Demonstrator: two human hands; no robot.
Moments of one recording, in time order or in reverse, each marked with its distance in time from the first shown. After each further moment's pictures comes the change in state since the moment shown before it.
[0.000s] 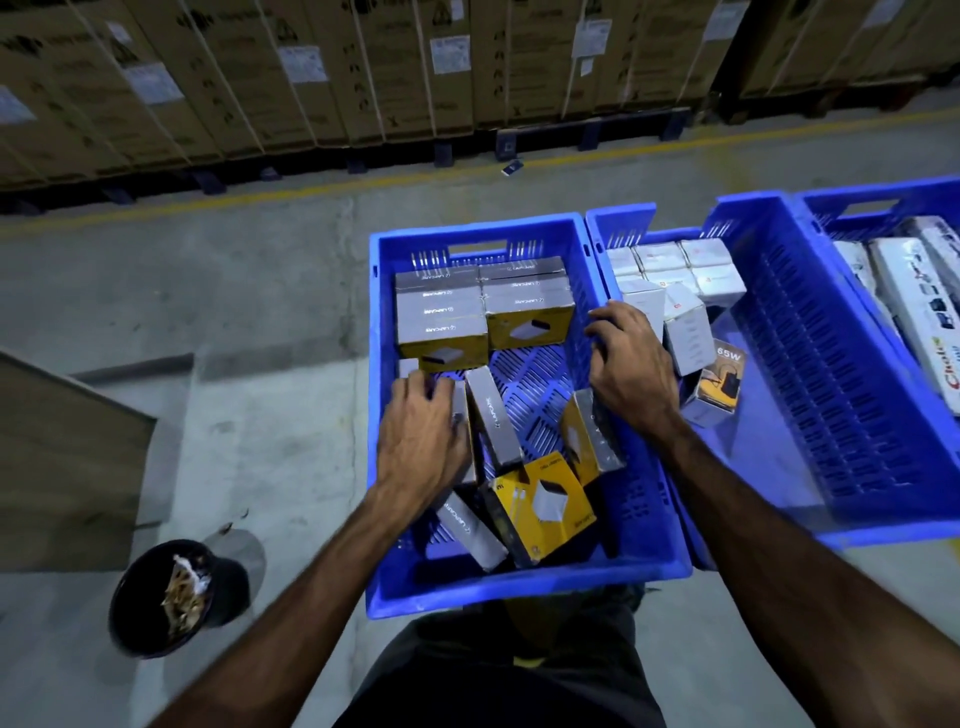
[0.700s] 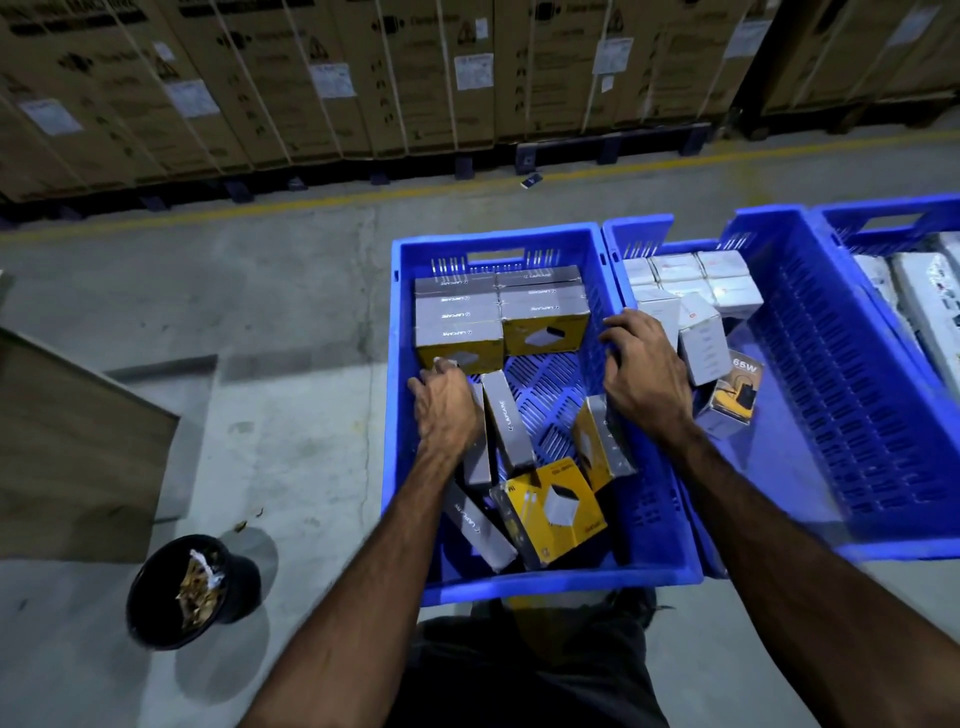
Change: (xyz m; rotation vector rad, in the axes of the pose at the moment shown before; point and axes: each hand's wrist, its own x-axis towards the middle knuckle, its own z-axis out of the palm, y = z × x) left_hand 0.059 0.009 0.036 -0.163 -0.179 -0.397; right_hand -0.001 -0.001 -0.002 -0.006 -0.018 -0.002
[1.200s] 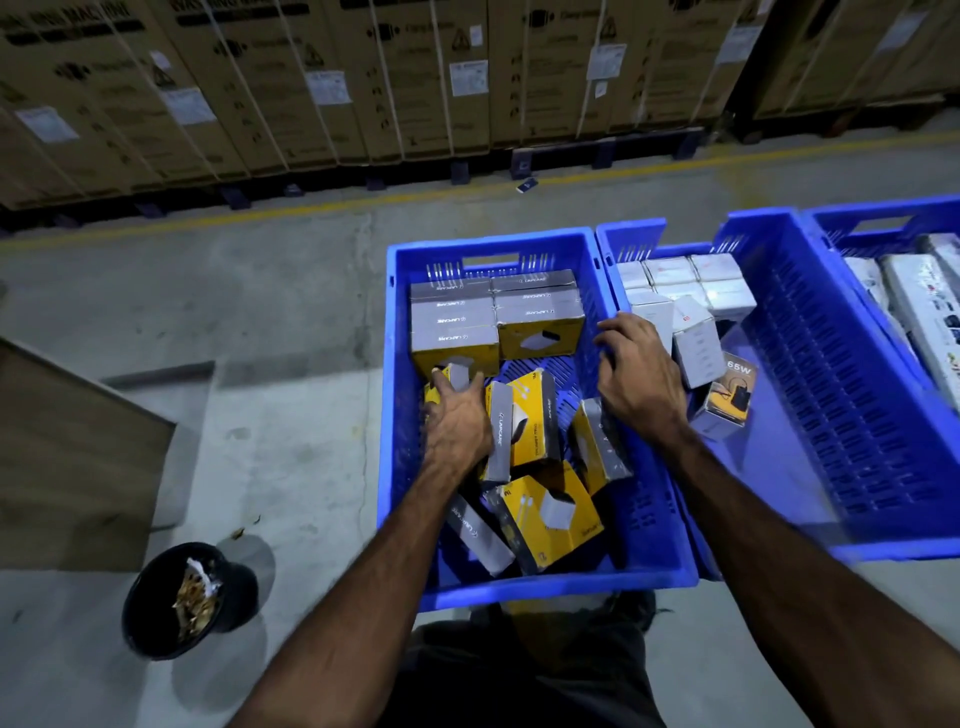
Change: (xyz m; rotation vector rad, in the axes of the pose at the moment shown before) left_hand -0.010 0.006 0.015 0.022 -0.204 0.058; right_hand 0.001 0.000 -0.001 0.005 -0.007 0.012
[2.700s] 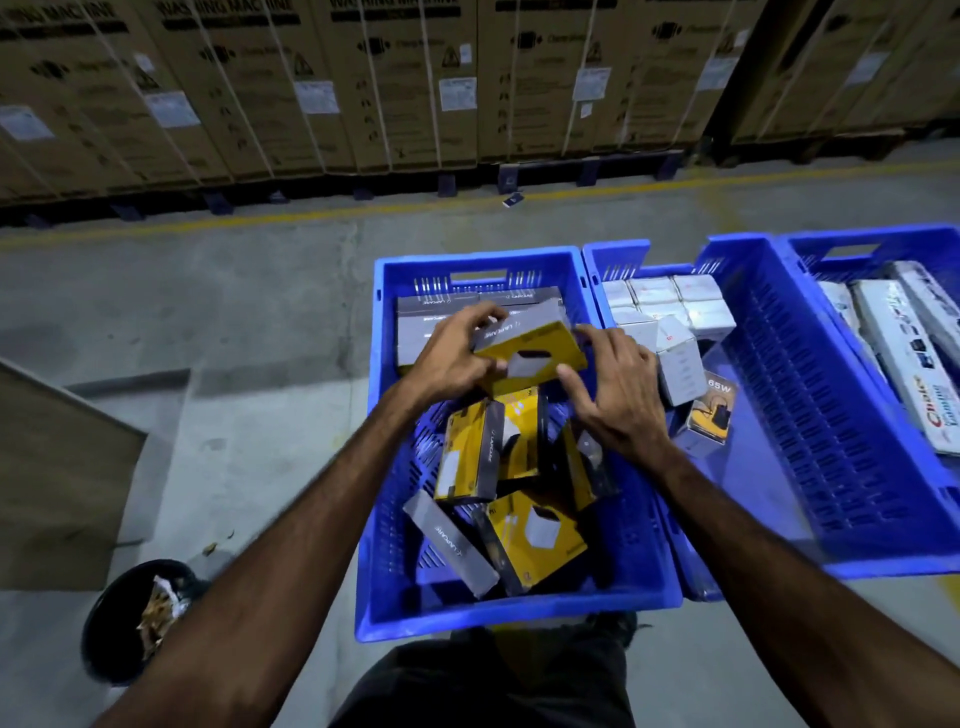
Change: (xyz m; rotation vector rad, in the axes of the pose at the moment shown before) left_hand 0.019 0.036 -0.104 -0.479 0.075 0.556; right_hand -0.002 -0.006 0.001 0.058 0.112 -0.099
